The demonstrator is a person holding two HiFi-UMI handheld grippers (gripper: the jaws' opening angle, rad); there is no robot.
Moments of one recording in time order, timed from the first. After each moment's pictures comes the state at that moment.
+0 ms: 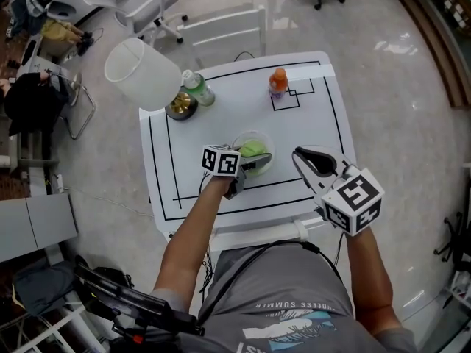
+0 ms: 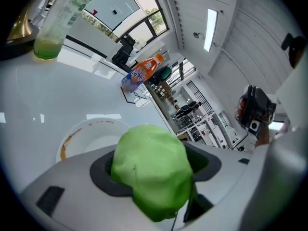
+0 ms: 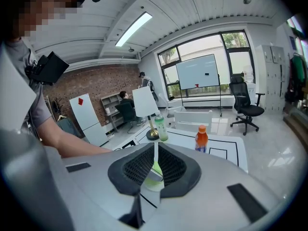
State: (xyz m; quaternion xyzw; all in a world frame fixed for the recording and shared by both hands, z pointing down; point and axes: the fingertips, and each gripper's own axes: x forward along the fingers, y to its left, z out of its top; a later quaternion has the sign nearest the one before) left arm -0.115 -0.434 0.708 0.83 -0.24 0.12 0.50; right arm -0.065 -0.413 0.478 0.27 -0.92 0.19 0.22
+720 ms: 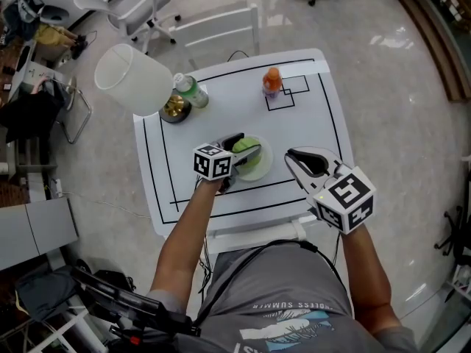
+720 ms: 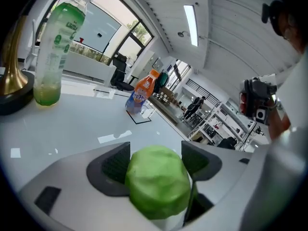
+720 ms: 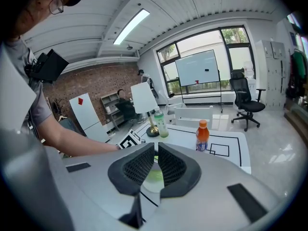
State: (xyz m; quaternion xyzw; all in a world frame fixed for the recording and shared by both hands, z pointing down) left arm -0.136 -0.467 0.694 0.86 -0.30 0.13 0.38; right arm -0.065 -0.414 0.492 0.26 -0.91 0.21 0.23
